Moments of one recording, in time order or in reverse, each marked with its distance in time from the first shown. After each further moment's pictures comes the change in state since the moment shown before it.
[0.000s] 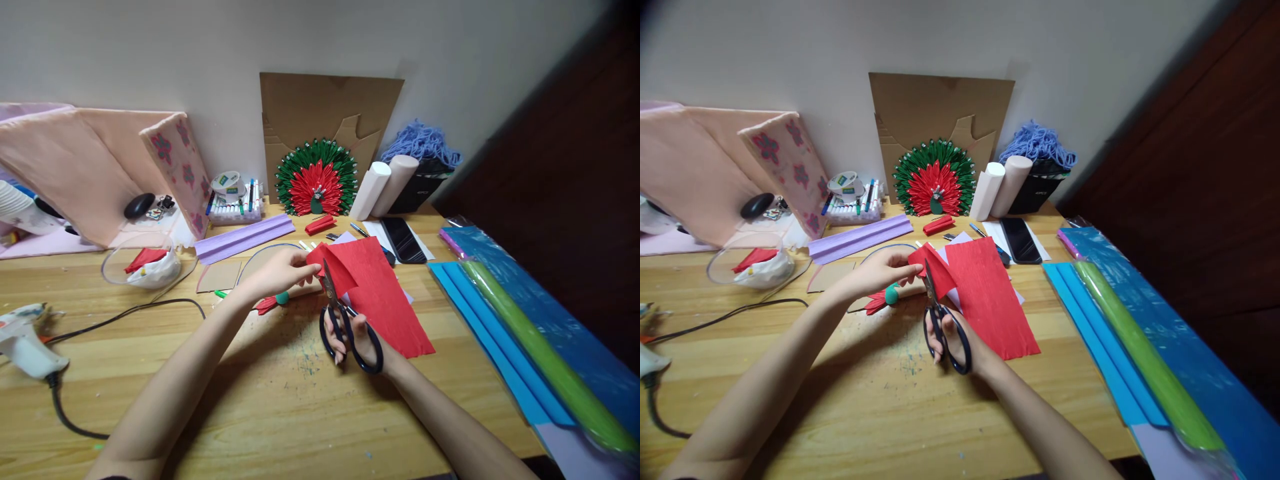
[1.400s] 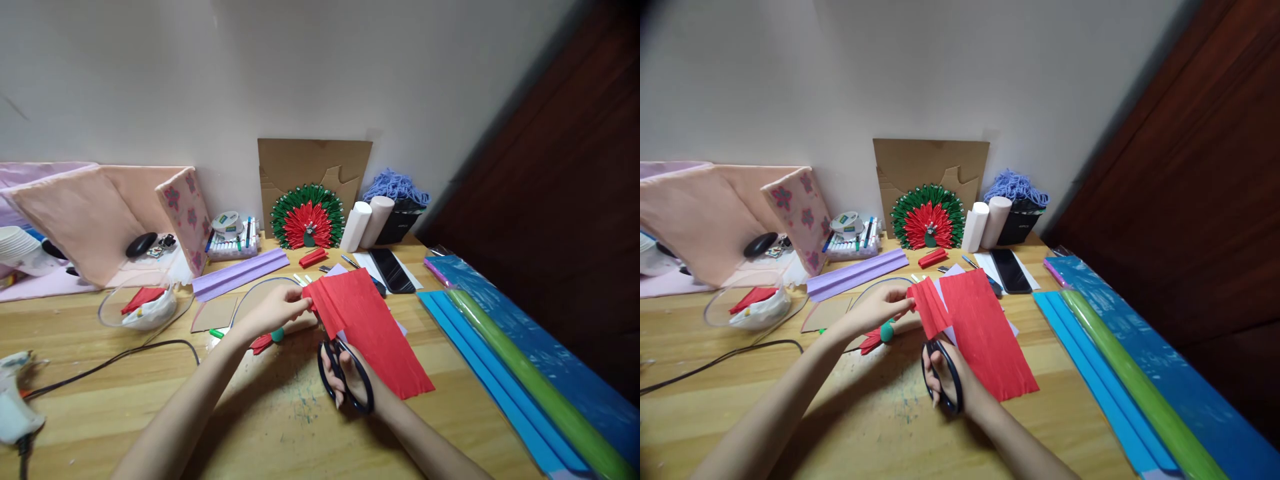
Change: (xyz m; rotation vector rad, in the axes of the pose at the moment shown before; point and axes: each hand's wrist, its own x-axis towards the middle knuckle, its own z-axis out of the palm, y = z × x) left_hand 0.001 0.001 0.002 -0.033 0.008 -0.032; right_hand 0.005 -0.006 0.009 0.059 0.051 0.074
